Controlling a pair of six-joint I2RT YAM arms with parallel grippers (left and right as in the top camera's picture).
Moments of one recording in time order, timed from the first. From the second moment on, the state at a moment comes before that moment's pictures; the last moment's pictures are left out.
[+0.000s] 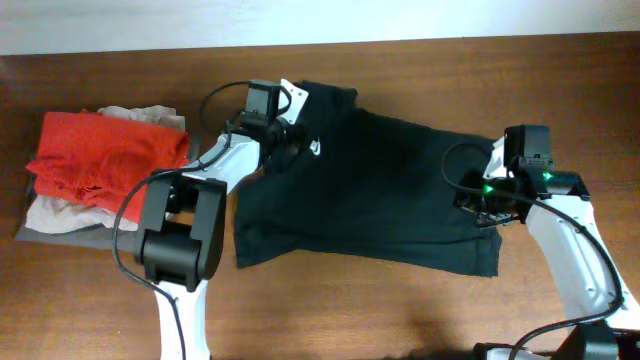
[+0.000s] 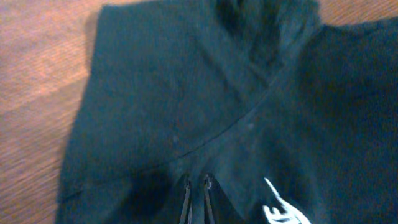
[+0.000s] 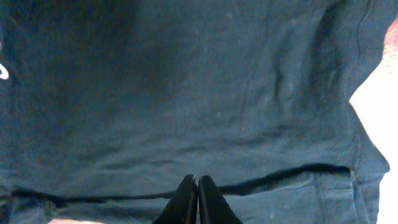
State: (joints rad) left arm -0.29 2.23 1.48 -0.08 0.25 0.16; right arm -0.12 1.43 1.01 -0.82 -0.25 0.33
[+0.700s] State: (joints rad) left arm -0.18 2.28 1.51 -0.08 -0.07 -0.02; right arm -0.12 1.43 1.01 -0.71 -0.20 0.33
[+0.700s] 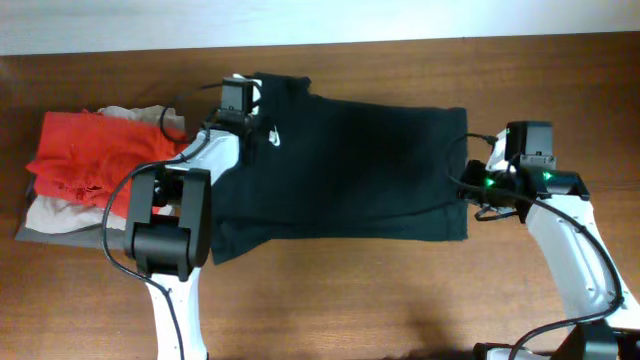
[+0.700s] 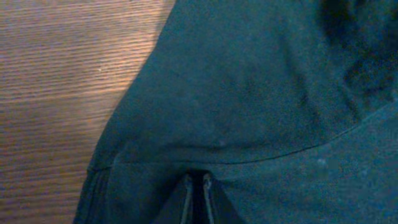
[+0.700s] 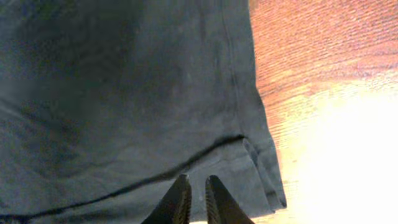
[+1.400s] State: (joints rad) left arm -0.23 2.33 1.79 -0.60 -0.02 0.01; right arm -0.12 1.81 1.01 -0.64 -0.32 0.28
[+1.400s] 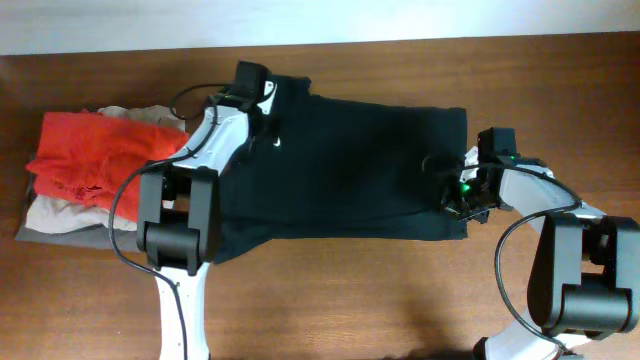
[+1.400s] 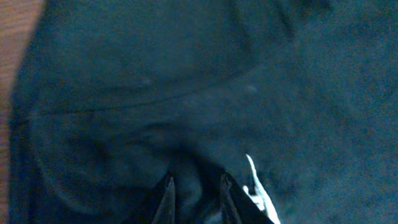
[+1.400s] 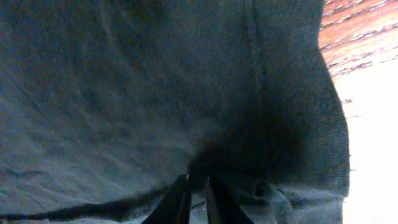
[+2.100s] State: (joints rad) left arm -0.28 2.33 1.80 -0.67 -0.05 0.07; right arm -0.12 1.73 1.02 -0.86 -0.11 0.26
